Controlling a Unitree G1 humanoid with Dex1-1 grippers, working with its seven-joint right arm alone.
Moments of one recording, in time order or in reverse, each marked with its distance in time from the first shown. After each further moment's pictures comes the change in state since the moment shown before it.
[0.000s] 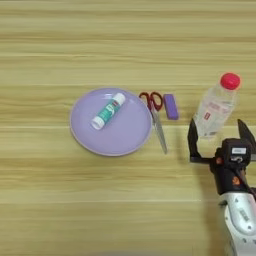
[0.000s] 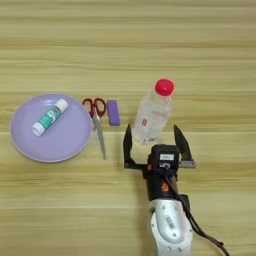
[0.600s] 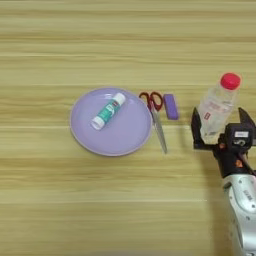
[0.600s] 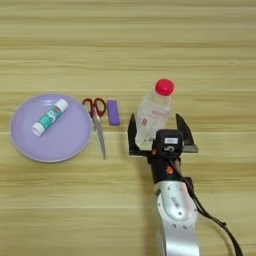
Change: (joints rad) arm -0.133 -0.048 -0.043 0.102 0.040 0.045 0.045
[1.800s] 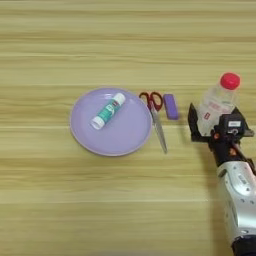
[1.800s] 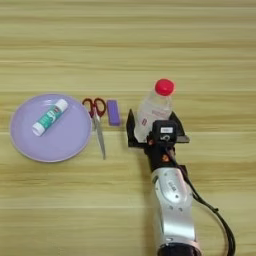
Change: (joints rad) arm -0.127 -0.020 -0.021 0.189 0.044 -0.029 0.062
